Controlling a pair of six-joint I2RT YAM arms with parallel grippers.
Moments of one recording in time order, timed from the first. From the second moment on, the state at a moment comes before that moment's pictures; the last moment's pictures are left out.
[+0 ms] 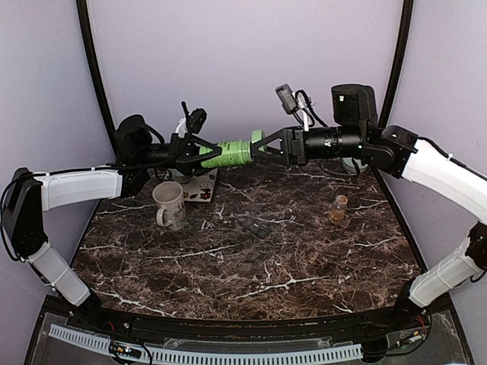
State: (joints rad) left arm -0.53 1.57 1.09 0.71 1.18 -1.16; right arm 0.84 1.40 1.43 -0.31 -0.48 0.30
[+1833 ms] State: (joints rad) left arm -0.76 1.50 0.55 0.92 0.49 -0.95; right arm 0.76 1.09 0.98 -0.22 -0.23 0.37
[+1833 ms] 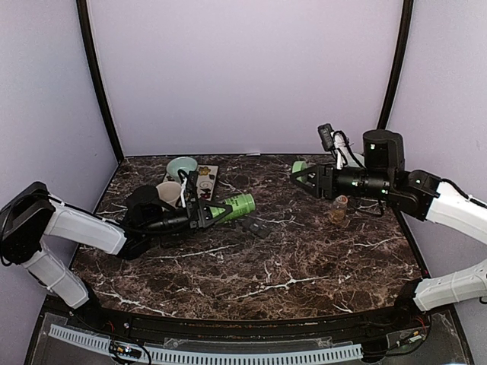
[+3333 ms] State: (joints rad) left arm -0.76 1.81 0.54 1.06 0.26 -0.96; right arm 0.70 1.07 0.93 -0.21 -0.31 0.37
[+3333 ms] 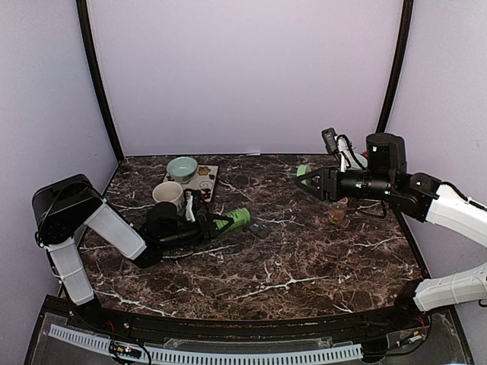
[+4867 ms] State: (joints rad) left arm -0.76 1.89 0.67 0.91 0.22 -0.93; right arm 0.63 1.07 0.91 -0.20 -0.38 0.37
